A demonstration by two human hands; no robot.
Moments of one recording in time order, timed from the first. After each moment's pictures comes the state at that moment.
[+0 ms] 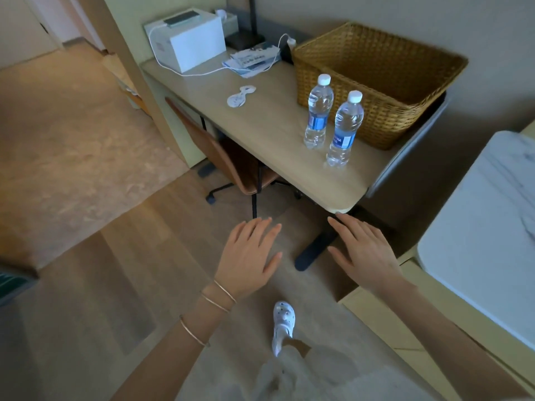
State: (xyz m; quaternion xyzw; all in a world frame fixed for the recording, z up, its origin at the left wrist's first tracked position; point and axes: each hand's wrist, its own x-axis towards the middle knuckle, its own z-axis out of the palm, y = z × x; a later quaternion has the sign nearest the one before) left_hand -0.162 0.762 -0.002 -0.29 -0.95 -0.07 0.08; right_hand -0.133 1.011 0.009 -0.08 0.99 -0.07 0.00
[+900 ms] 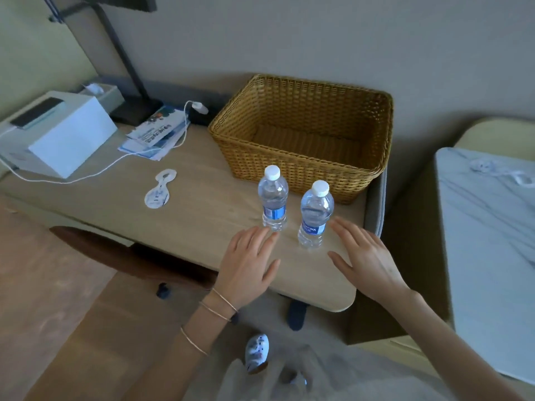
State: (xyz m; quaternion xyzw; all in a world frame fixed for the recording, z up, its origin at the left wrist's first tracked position) left_hand -0.488 0.843 0.008 -0.50 -0.86 -0.09 0.09; right_hand -0.352 1.056 0.019 0.13 0.98 -0.10 -0.08
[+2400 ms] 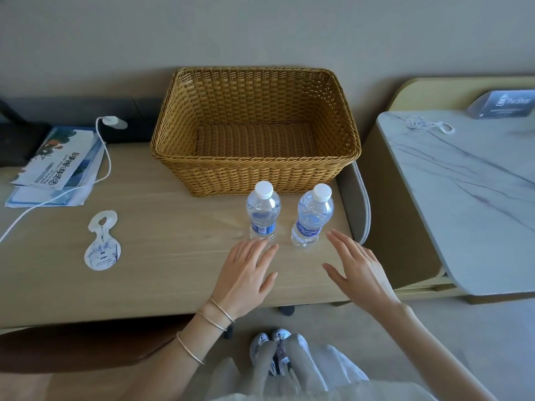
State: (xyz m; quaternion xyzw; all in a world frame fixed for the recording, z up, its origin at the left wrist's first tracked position) left_hand -0.591 0.846 -0.035 -0.67 -0.73 -0.12 0.02; right_hand -0.382 0.989 -0.019 0.34 0.93 -0.11 -0.10
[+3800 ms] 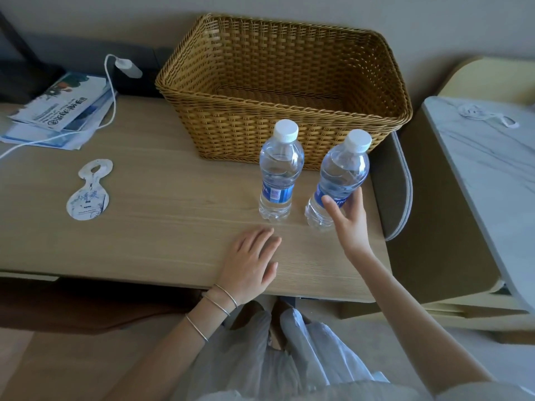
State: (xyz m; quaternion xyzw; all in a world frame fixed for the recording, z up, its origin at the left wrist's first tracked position) left_hand -0.583 0.846 -0.164 -0.62 -0.78 -0.10 0.02; right_hand -0.460 1.028 -0.099 0.31 0.71 -0.53 -0.34
